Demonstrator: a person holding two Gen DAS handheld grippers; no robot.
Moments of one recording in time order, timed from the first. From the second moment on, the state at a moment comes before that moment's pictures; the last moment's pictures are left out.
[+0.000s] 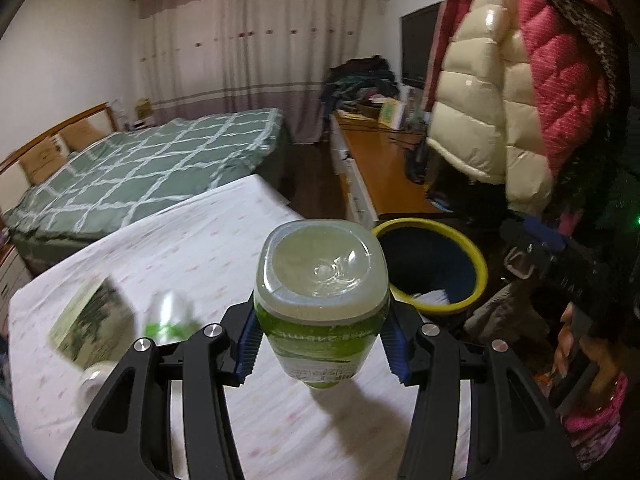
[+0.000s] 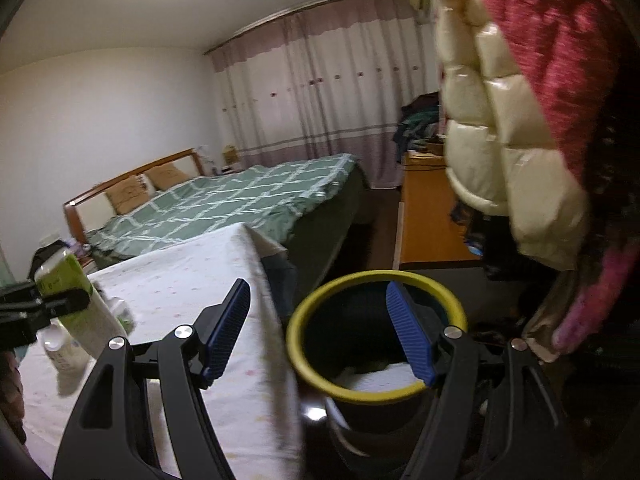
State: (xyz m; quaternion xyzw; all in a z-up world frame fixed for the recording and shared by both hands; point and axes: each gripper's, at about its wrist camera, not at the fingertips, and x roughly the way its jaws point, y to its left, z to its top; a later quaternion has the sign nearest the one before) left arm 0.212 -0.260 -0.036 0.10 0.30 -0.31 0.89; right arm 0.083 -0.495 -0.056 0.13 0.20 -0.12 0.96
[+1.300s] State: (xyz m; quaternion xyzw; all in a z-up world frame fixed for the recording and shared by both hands) left arm 0.155 -0.121 0.000 -0.01 0.26 -0.12 0.96; right arm 0.097 -0.466 -0.066 0.13 0.25 -0.07 0.96
